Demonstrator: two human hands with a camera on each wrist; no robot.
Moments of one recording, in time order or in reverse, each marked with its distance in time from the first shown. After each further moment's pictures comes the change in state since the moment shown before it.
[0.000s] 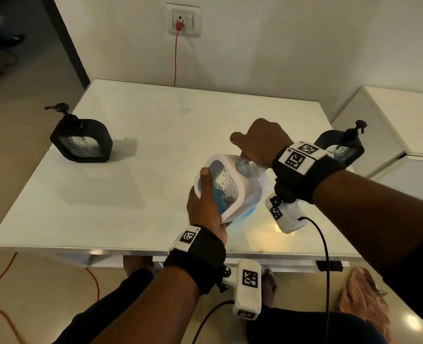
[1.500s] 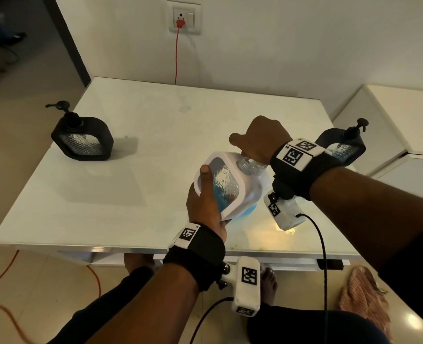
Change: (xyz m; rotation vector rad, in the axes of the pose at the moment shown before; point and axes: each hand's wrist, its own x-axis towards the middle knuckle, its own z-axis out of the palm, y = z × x) left_hand 0.002 0.000 -0.001 0.005 0.012 0.007; right_hand 0.007 0.000 0.002 -0.086 0.002 -0.025
